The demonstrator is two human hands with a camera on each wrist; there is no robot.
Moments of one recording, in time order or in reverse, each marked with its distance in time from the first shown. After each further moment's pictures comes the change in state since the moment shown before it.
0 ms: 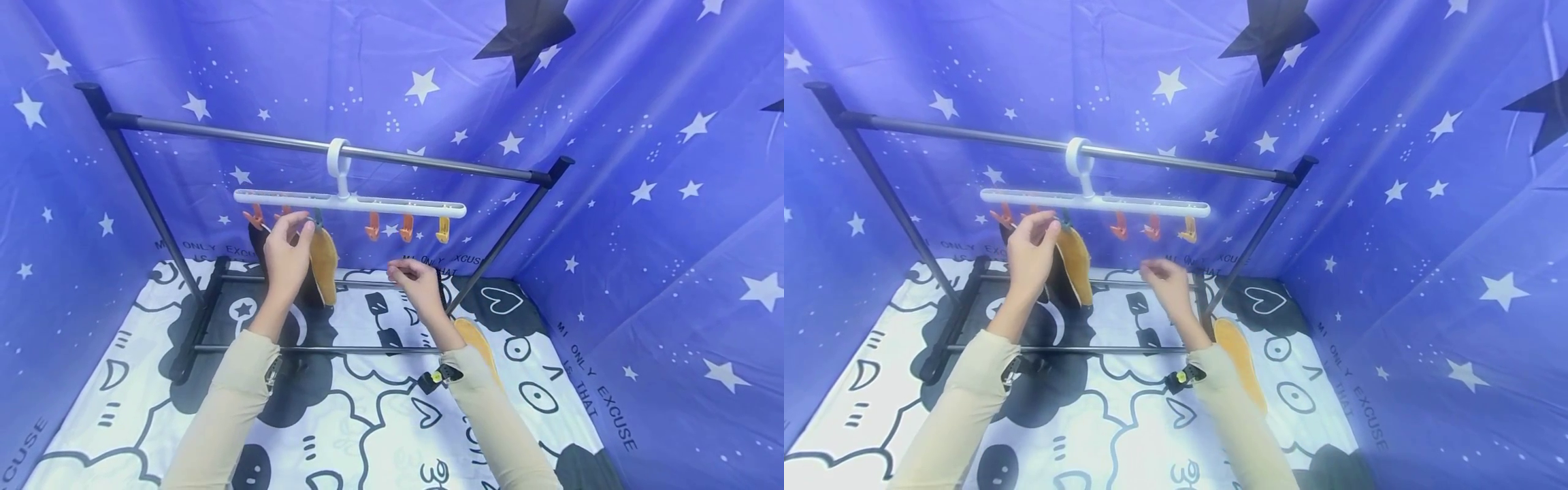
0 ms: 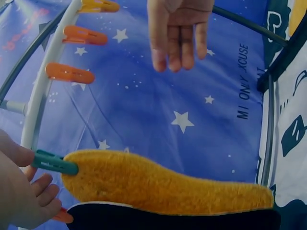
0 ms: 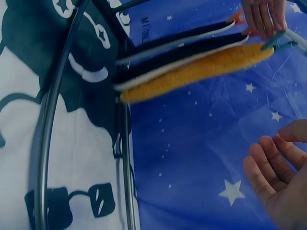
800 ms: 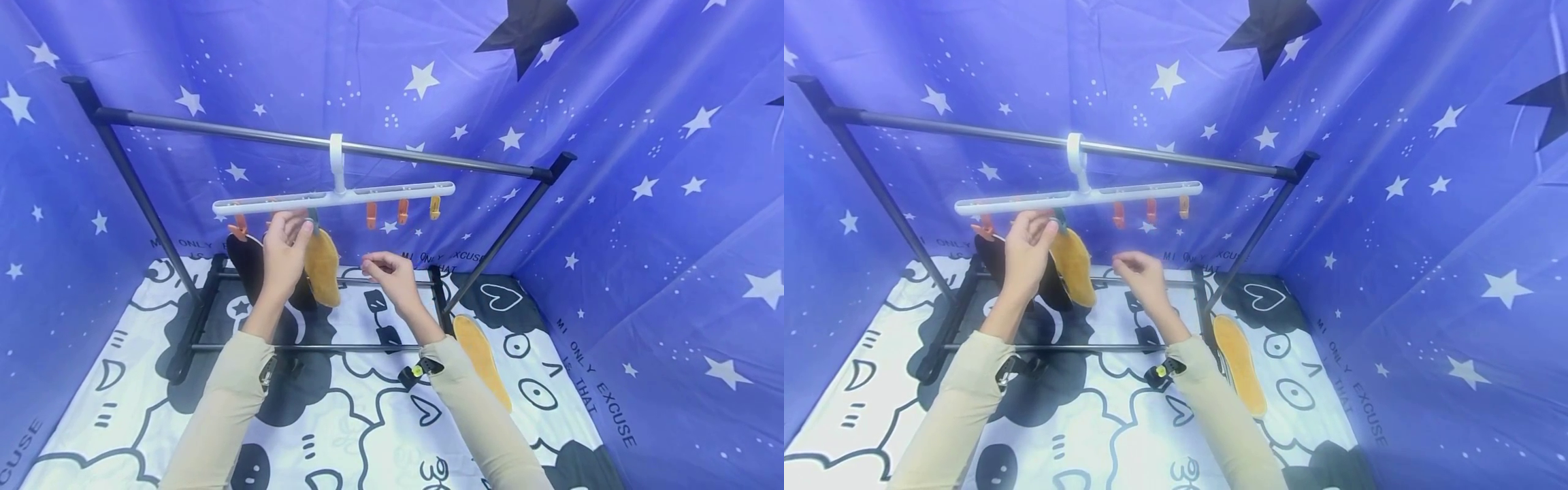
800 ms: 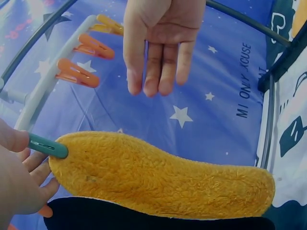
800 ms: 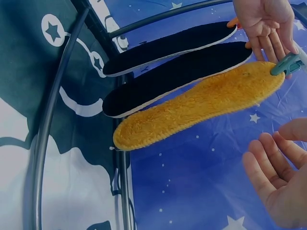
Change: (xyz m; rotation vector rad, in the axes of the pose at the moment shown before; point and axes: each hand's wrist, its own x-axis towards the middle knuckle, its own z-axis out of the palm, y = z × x) left_hand 0.005 -0.010 -0.002 -0.187 -0.125 -0.041; right_hand 0.006 -0.011 0.038 0.076 -0.098 -0.039
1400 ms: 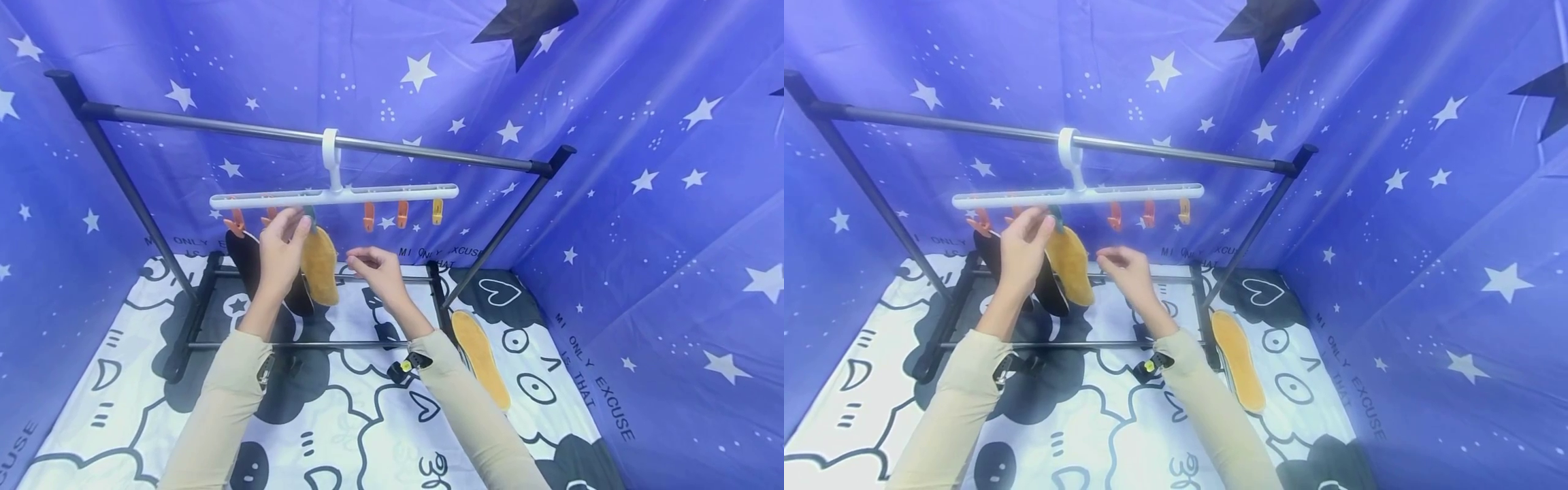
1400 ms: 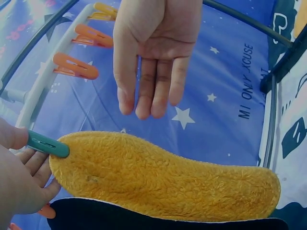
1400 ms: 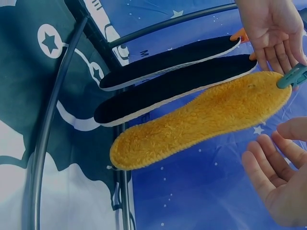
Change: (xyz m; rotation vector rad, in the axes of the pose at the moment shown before) left_hand 0.000 0.001 0.001 0.087 0.000 0.023; right_hand 0.004 -0.005 0.017 -0.013 -0.037 0.021
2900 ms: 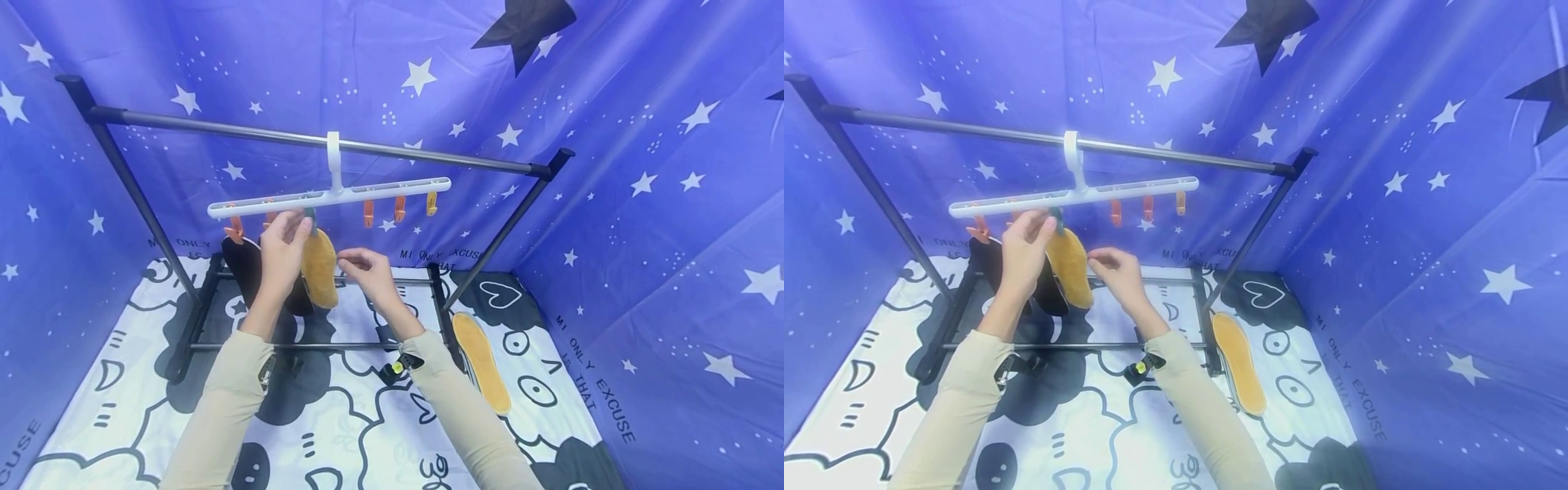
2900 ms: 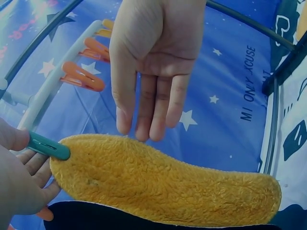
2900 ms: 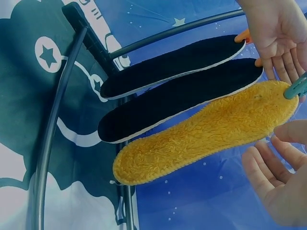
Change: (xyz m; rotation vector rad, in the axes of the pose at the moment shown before) left_hand 0.000 0.002 -0.001 -0.001 -0.003 -0.018; right_hand 0.000 -0.006 0.016 -0.003 -0.034 0.024
